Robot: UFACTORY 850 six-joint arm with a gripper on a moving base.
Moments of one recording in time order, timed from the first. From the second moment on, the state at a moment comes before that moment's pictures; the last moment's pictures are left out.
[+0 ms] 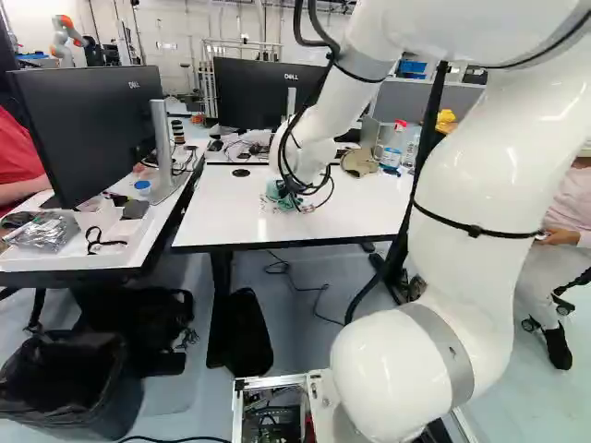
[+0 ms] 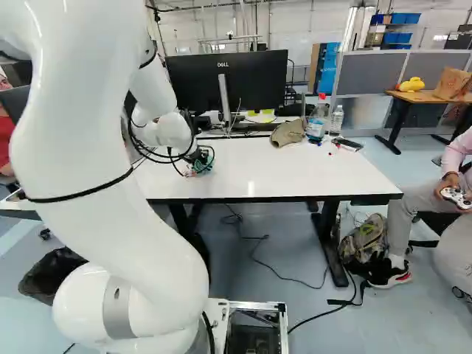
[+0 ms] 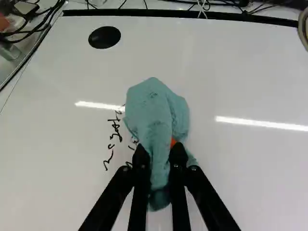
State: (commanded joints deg) arm 10.0 -10.9 -43.9 3.0 7.9 0.0
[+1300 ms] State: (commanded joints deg) arm 15.7 -18.1 -52.5 3.0 7.9 0.0
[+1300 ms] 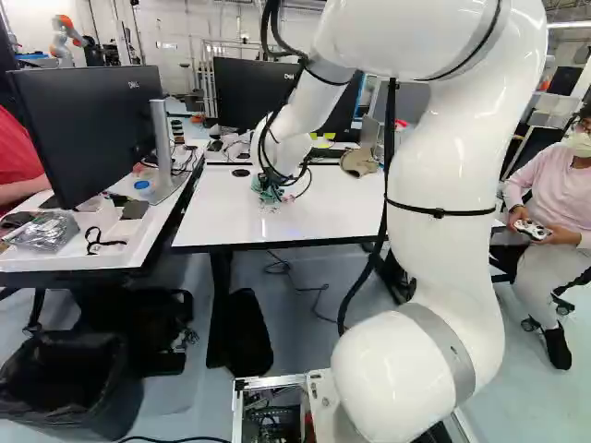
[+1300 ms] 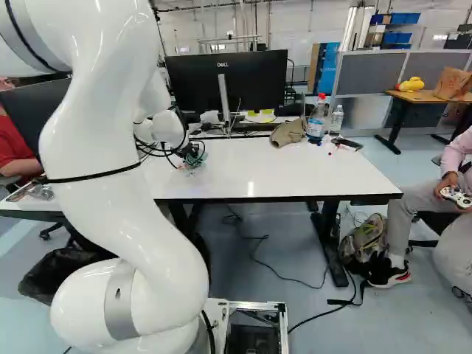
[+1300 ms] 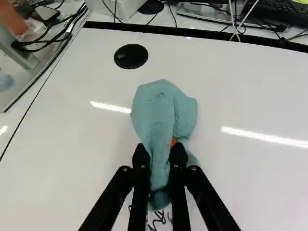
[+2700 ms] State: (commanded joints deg) arm 17.7 -3.6 -35.8 3.0 7.9 0.0
